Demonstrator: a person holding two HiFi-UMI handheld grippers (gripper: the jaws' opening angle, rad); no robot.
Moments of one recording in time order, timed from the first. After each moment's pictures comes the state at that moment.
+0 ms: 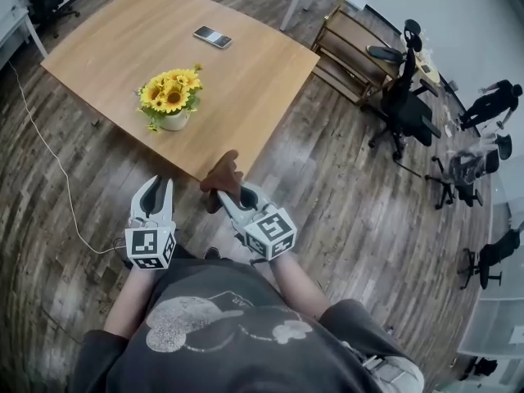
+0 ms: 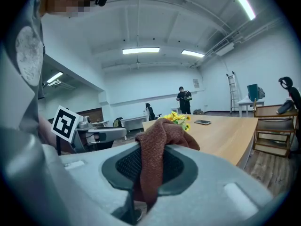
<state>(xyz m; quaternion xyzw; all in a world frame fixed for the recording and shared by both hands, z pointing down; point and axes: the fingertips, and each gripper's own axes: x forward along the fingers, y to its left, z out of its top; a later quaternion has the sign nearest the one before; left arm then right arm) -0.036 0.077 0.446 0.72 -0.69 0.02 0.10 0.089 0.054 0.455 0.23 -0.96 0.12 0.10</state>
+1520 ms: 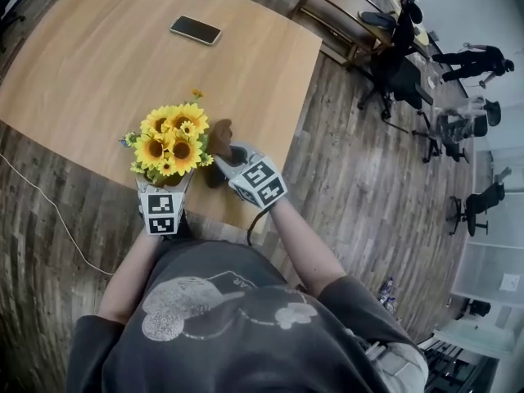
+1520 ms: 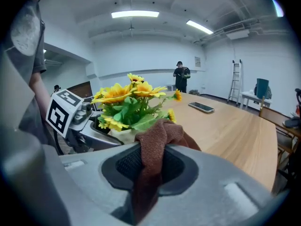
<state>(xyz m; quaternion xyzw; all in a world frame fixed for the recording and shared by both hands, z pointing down) -0.118 -0.129 0.576 0.78 -0.58 0.16 0.17 -0.029 -0.150 0.549 0.24 -0.92 0.11 0.28</state>
